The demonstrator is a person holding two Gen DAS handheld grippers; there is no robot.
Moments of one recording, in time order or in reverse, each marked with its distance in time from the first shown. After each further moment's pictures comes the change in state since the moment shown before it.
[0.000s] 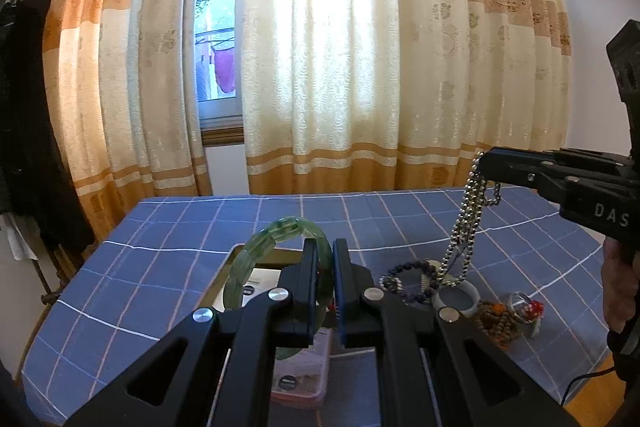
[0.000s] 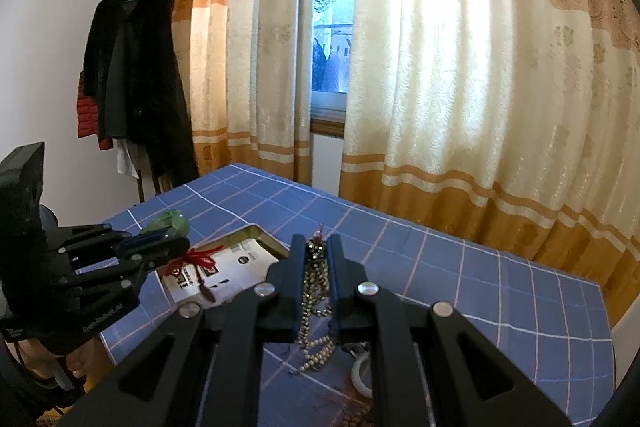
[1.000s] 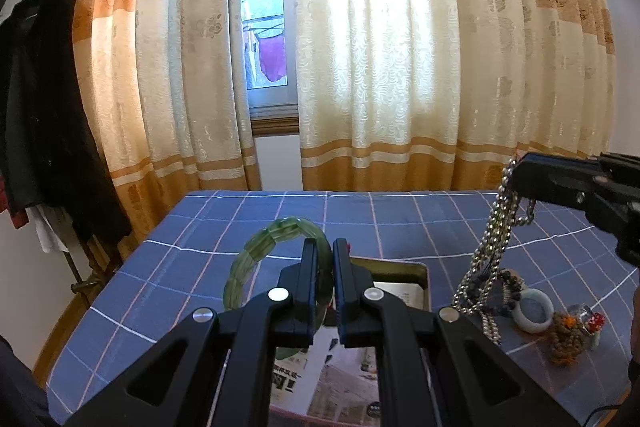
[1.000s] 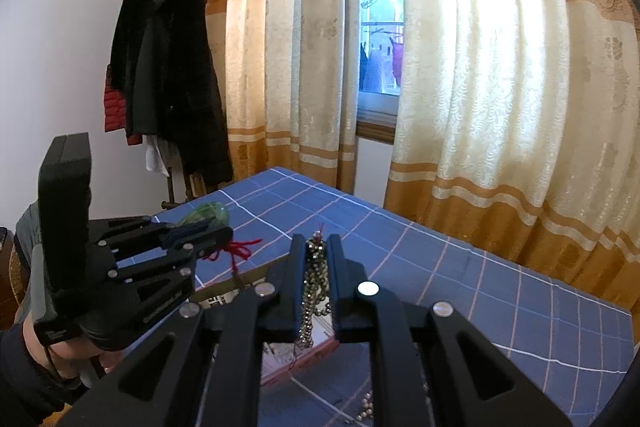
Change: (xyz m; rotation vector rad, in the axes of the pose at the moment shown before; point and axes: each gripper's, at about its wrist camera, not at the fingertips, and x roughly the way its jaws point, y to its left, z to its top) left arm 0.041 0.064 0.013 -0.029 0.039 0.149; right arm 0.052 0.046 0.022 -0.041 0.010 0.125
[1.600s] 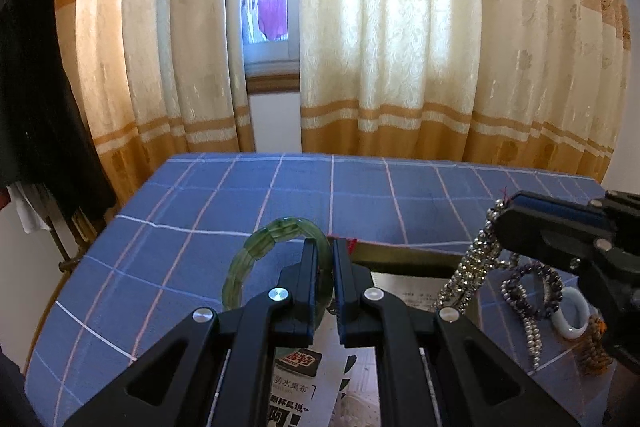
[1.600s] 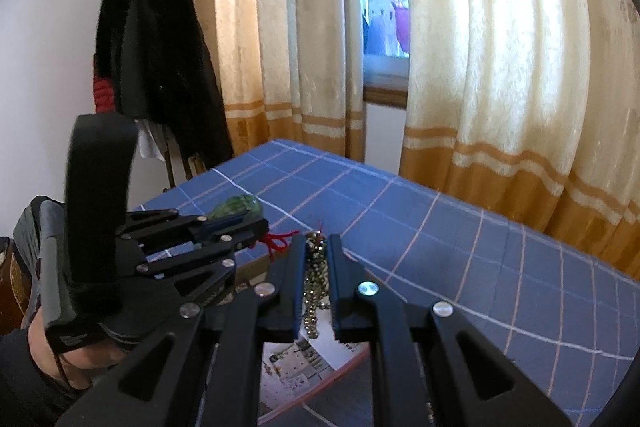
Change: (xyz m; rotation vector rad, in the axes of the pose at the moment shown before) left arm 0.082 0.017 -0.016 -0.029 0.144 -0.025; right arm 0.081 -0.002 -0.018 0.063 0.102 0.022
